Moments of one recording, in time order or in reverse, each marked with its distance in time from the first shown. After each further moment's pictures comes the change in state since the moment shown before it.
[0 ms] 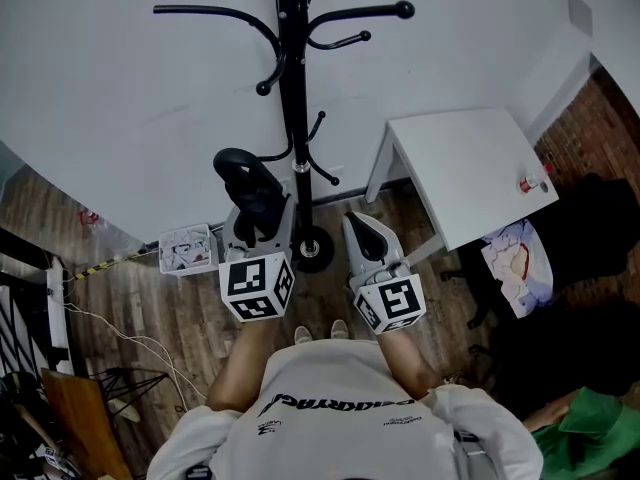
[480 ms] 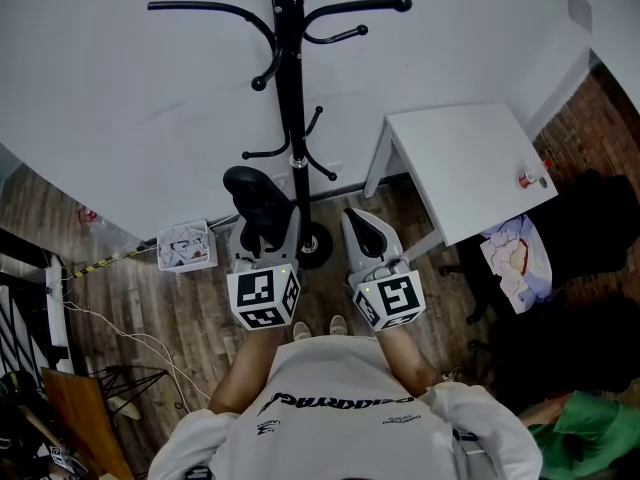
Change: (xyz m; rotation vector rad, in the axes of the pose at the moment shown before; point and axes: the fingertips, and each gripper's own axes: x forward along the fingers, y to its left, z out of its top) left arm -0.010 -0.013 -0.027 0.001 0.015 -0.005; right arm -0.001 -0.003 -0.003 -0.007 0.007 -0.003
